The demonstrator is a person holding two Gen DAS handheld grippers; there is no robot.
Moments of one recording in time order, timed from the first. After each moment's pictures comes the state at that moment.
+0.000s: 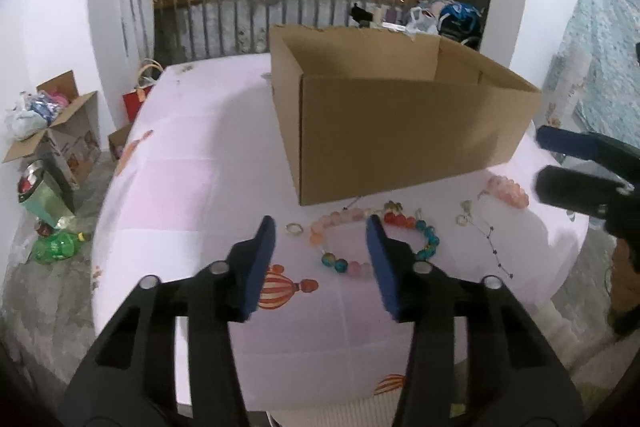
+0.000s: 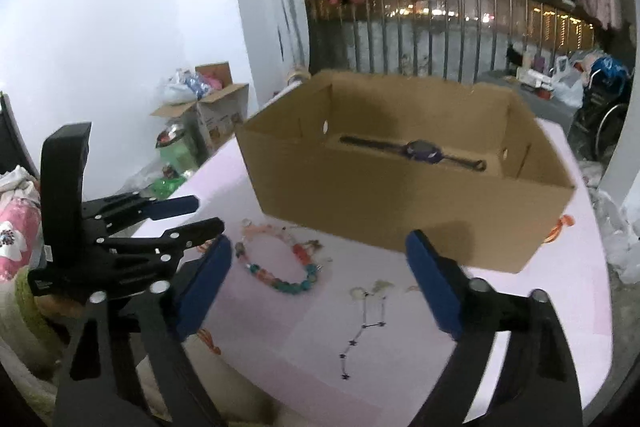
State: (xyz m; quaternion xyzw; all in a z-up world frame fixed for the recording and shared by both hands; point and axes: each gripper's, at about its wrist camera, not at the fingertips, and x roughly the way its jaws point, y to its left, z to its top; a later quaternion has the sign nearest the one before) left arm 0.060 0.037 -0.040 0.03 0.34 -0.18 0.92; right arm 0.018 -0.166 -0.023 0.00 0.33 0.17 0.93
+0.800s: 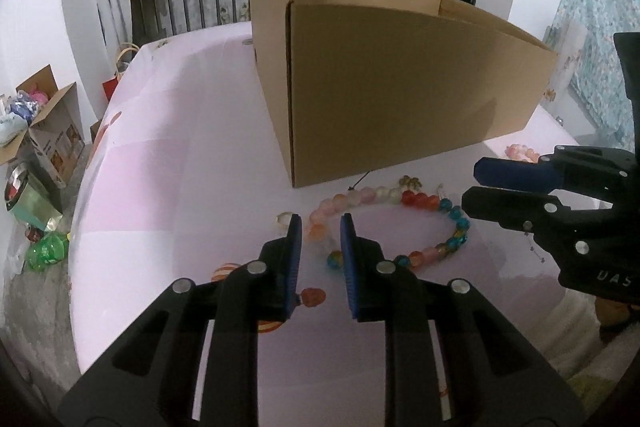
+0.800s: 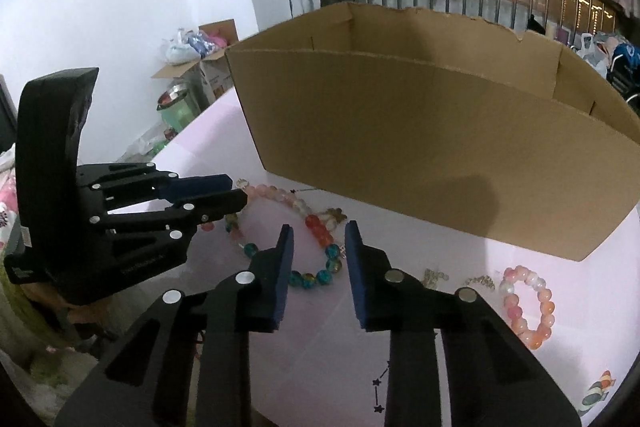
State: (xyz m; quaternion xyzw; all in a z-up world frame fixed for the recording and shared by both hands) left arm 0.091 0.028 -0.070 0.06 0.39 -0.20 0.90; right arm 0.048 -0.137 -0.073 -0.02 0.39 0.18 0.90
